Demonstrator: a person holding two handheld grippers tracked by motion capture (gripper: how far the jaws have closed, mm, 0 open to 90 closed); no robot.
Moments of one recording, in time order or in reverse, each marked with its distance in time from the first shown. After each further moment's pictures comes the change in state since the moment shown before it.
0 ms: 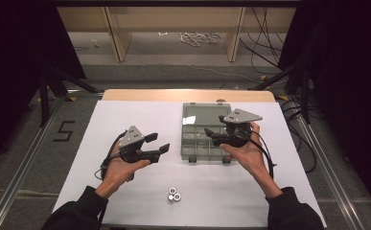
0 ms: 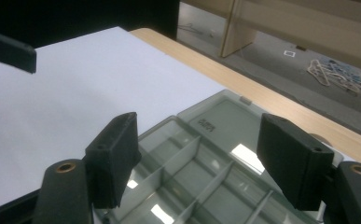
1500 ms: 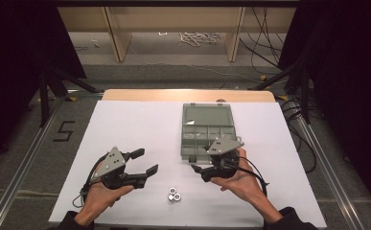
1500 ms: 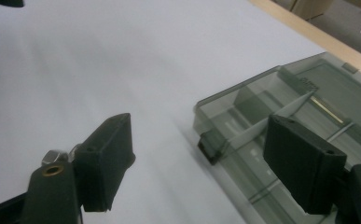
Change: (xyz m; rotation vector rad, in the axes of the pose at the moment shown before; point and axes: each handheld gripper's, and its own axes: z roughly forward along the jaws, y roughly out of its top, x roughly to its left) left arm -0.023 -0.028 -0.055 -0.074 -0.036 0.058; right arm 0.067 -0.030 -0.011 0.161 0.187 -0.124
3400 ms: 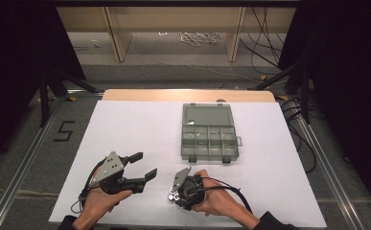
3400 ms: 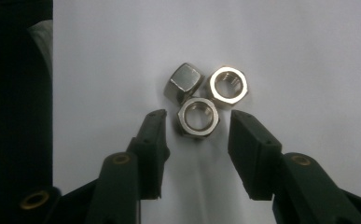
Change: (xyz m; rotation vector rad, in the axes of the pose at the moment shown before) left arm -0.006 -0.005 -0.007 0.001 0.005 -0.010; right arm 0.073 -0.013 0.069 0.408 0.308 -0.305
